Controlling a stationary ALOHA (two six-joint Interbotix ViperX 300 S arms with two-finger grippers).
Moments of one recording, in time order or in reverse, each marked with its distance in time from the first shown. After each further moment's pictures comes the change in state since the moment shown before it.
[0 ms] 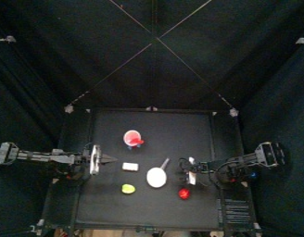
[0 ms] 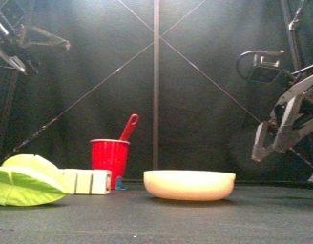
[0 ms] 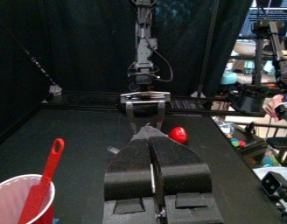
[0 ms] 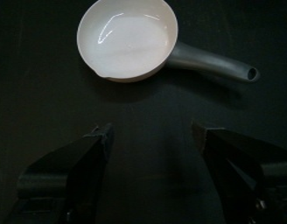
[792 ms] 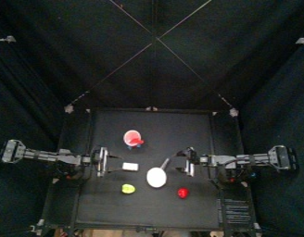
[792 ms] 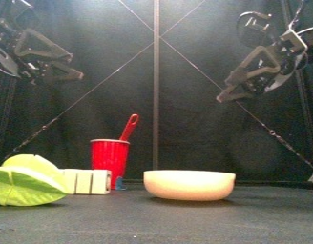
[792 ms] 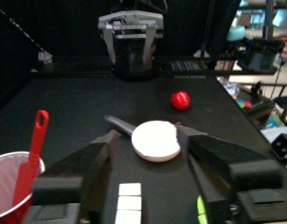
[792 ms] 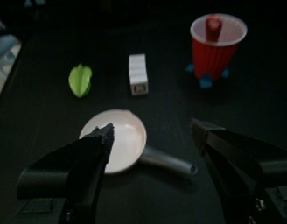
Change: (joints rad) left arm -0.009 0.250 -0.040 0.074 0.006 0.002; right arm -0.141 -0.242 -0.084 -0.109 -0.058 -0.002
